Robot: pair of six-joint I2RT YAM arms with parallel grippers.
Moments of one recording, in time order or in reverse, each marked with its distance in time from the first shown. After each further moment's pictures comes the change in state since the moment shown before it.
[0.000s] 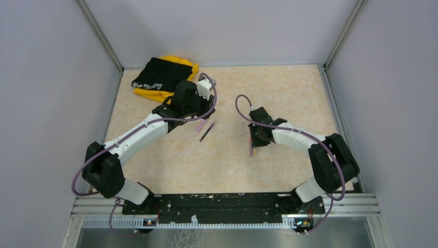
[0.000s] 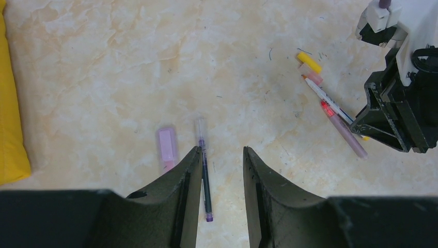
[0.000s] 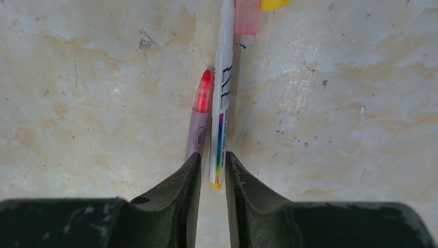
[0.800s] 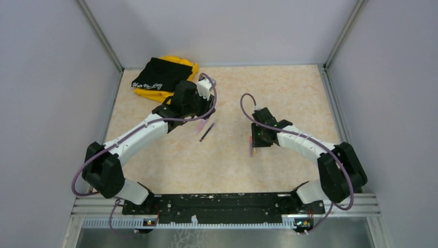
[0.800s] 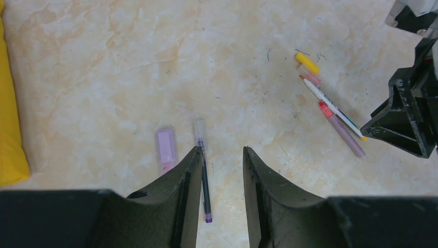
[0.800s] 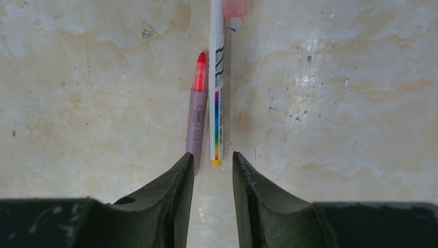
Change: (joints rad) left arm 0.000 0.000 0.000 0.003 0.008 -0.001; right arm 0.002 -0.124 -0.024 -0.050 0.014 0.064
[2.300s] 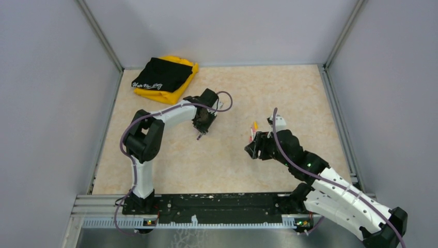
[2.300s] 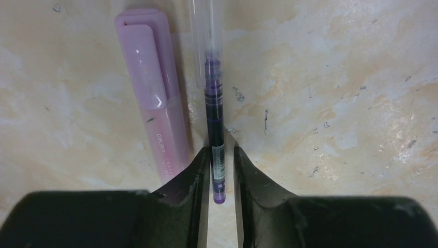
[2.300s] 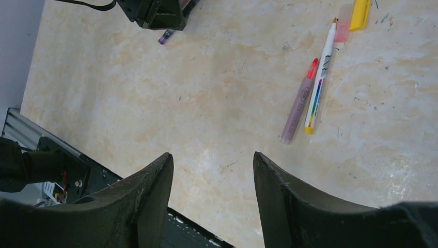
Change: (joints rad) left arm 0.002 0.520 0.264 -0.476 -0.167 -0.006; right arm 0.219 -0.704 -0.228 0.090 0.002 0.139
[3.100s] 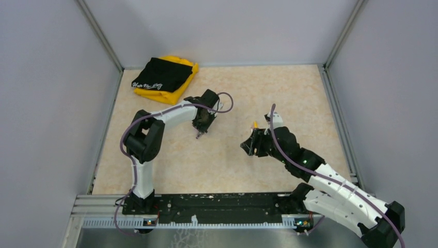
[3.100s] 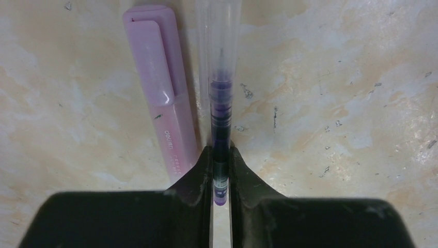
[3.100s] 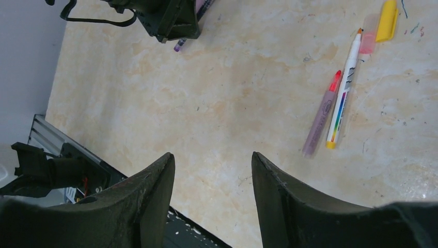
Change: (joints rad) left arm -0.006 -0.002 -0.002 -0.007 -0.053 0.029; right arm 0.000 0.079 0.013 0.080 -0.023 0.044
